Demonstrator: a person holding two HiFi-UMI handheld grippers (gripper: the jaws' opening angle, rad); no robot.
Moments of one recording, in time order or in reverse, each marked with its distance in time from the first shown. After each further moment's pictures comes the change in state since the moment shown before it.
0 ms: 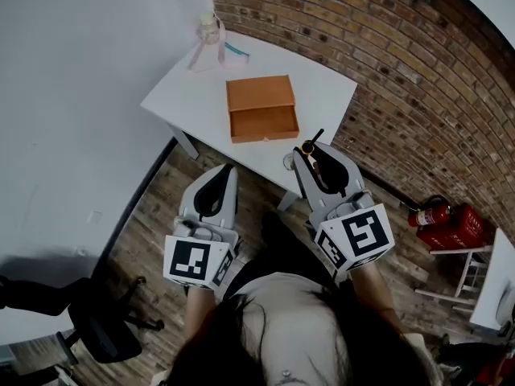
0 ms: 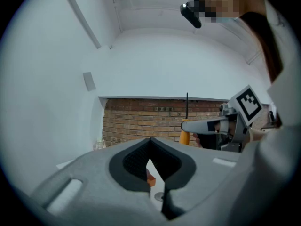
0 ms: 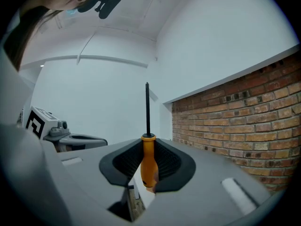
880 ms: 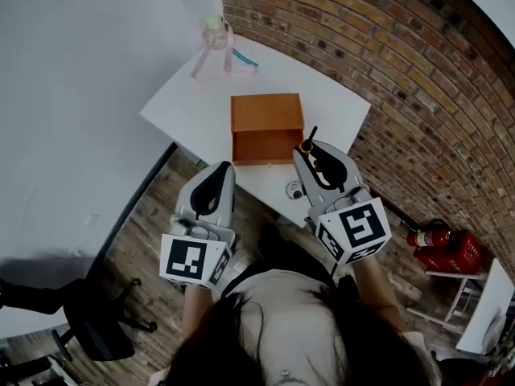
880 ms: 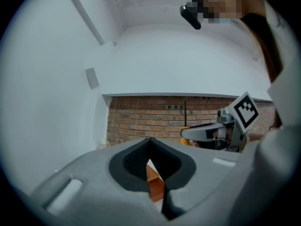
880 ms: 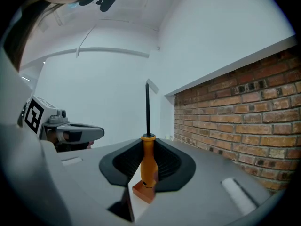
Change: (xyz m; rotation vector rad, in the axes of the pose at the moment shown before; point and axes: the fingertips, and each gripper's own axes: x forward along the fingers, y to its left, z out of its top) left arm 0.086 0.058 -0.001 -0.003 0.002 0.064; right arm 0.099 -0.064 -0.024 -0.029 0.074 0.068
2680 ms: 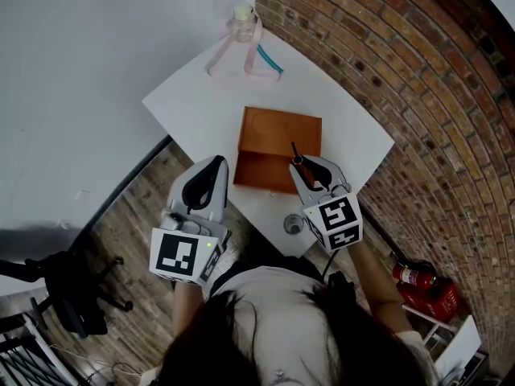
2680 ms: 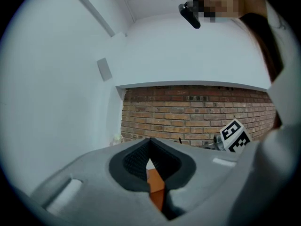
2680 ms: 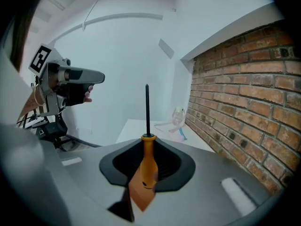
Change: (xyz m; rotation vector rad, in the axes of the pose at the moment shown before) left arm 0.089 0.082 -0.027 -0.035 0.059 0.171; right arm 0.136 -0.061 -0.133 -0.140 0.336 0.216
